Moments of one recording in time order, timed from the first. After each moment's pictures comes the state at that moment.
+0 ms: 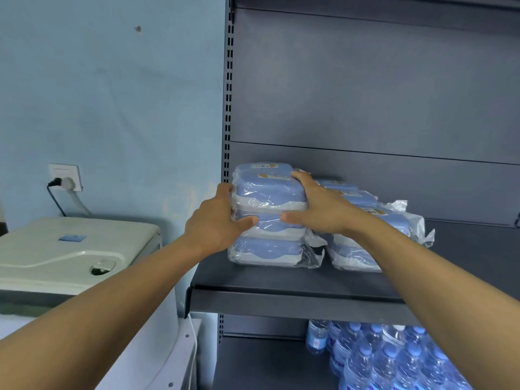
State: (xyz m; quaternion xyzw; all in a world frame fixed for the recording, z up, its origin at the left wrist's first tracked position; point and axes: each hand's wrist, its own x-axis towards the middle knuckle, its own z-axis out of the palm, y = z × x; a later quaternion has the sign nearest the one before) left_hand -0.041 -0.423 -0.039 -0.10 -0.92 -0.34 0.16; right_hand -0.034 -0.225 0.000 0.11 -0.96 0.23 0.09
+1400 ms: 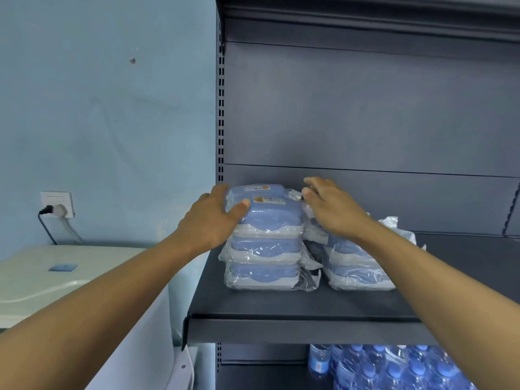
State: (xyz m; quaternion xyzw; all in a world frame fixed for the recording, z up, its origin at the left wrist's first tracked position) left_hand -0.039 -0.427 0.000 -0.11 -0.91 -0.36 0.17; right_hand -0.039 -0.210 0.019 0.06 -0.94 0.24 0.22
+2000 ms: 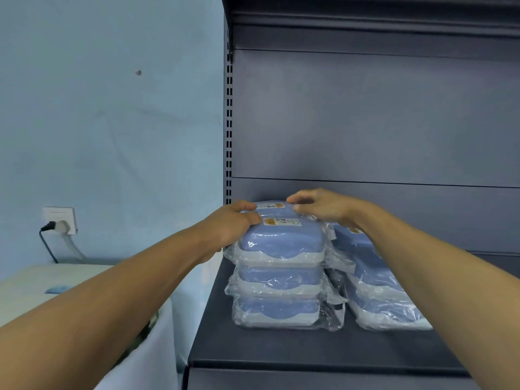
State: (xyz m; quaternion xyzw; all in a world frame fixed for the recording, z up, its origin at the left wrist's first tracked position) left_hand -0.081 -0.416 0.025 -0.10 -0.87 -0.49 0.02; right_hand -0.125 -0.212 0.045 0.11 -0.94 0.31 0.04
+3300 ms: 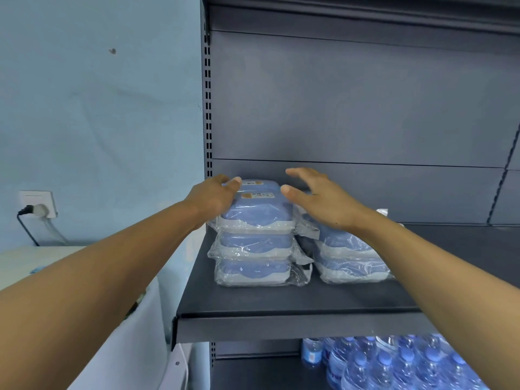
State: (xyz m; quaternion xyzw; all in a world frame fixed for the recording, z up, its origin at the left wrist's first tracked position) left_hand -0.072 -0.406 0.024 -0.10 -0.91 -0.38 0.11; right_hand -0.029 -0.207 0.026 0.15 -0.93 0.26 0.21
